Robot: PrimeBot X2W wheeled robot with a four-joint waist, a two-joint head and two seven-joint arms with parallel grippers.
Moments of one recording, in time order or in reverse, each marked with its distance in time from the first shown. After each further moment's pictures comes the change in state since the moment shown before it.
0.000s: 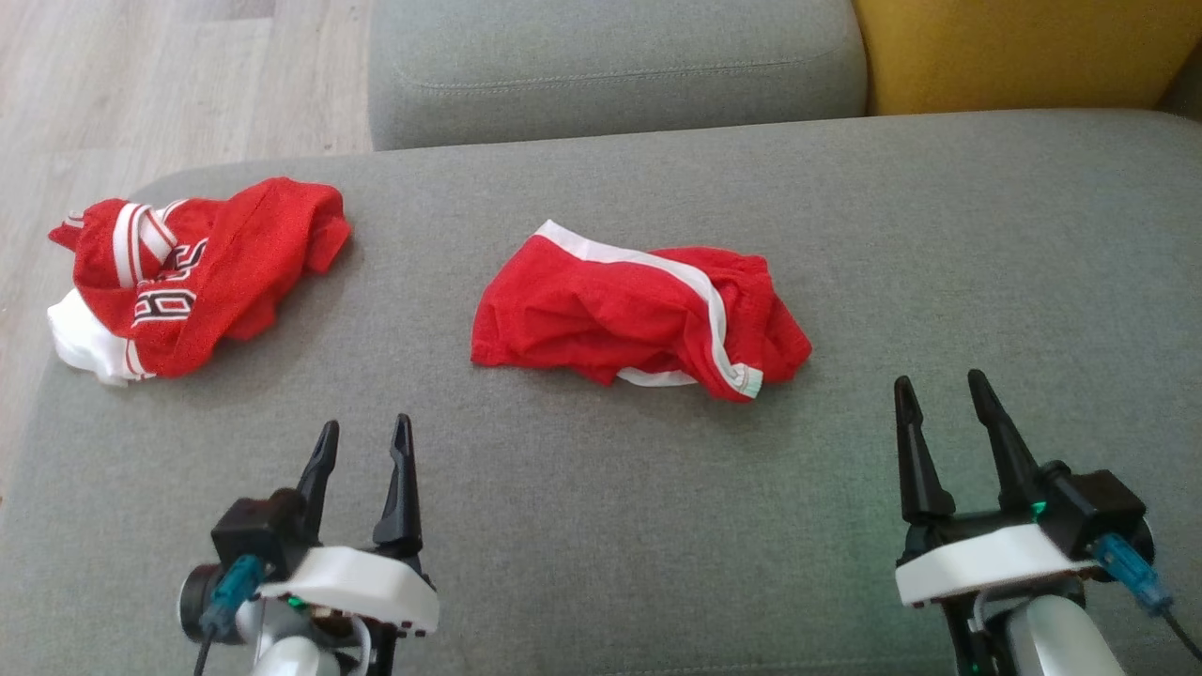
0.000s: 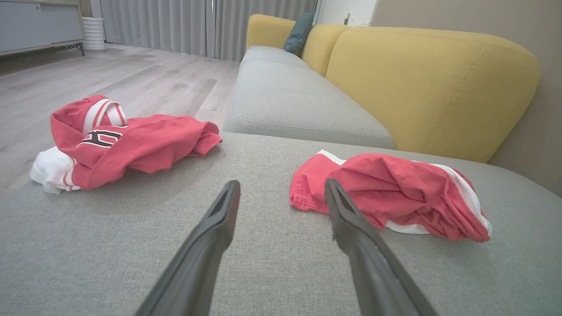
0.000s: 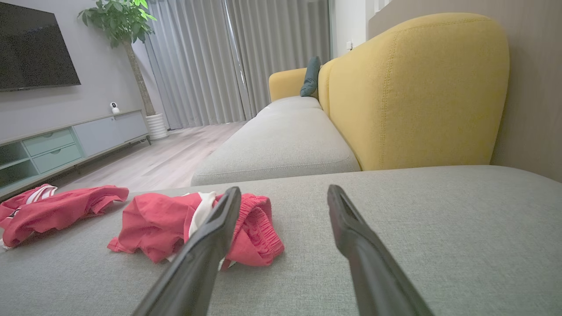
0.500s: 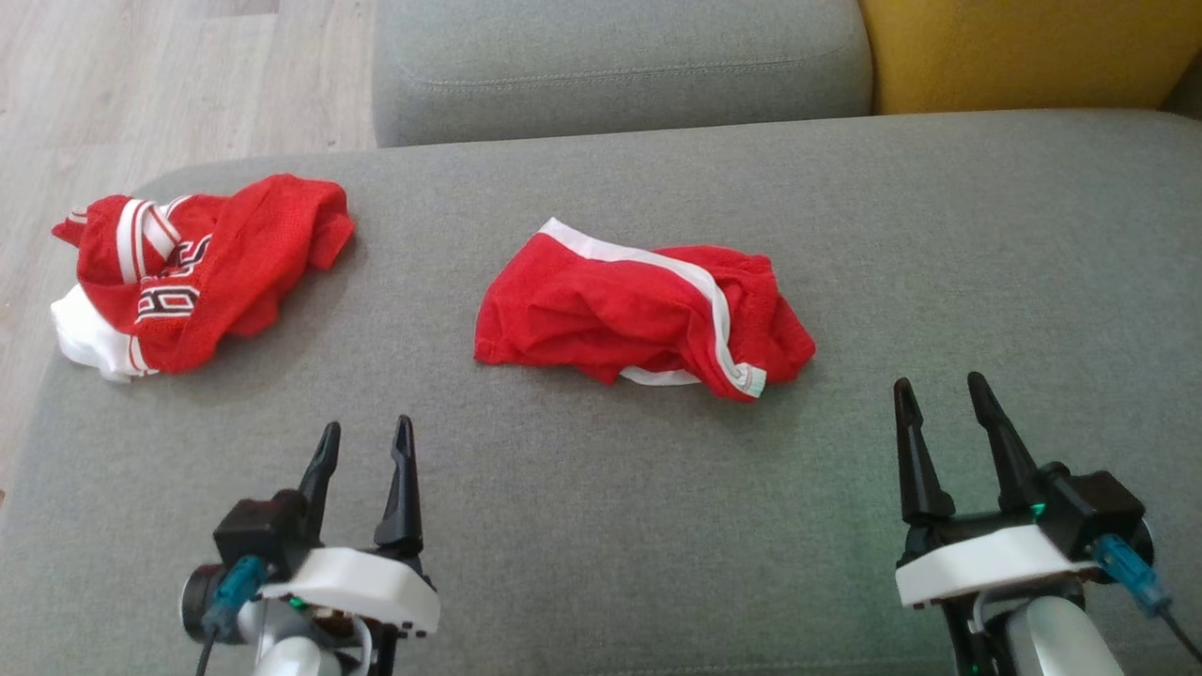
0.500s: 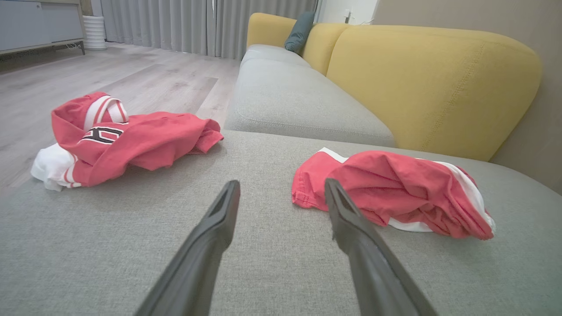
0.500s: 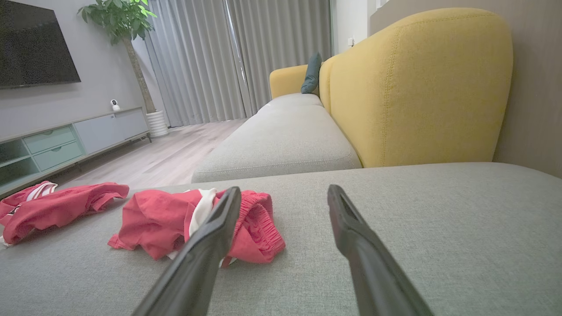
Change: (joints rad) left arm 0.004 -0.027 0.038 0.020 0.036 -0.035 0.000; right arm 0.000 0.000 -0.001 0.008 0.000 0.000 0.000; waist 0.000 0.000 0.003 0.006
